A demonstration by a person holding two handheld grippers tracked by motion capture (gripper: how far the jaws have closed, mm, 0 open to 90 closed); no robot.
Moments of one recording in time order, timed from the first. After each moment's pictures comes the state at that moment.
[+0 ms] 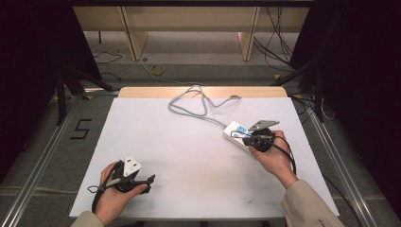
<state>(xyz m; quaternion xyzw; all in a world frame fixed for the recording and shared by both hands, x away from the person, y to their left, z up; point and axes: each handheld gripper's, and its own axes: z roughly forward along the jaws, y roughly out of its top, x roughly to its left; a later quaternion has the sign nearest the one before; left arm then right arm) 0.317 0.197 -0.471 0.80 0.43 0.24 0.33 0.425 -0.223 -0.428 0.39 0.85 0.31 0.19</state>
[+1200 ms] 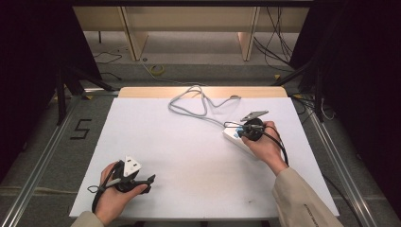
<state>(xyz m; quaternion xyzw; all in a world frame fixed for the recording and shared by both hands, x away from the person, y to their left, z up) 0.317 0.197 -0.470 0.80 0.43 0.24 0.33 0.467 -0.207 -0.437 0.40 0.85 0.29 0.19</state>
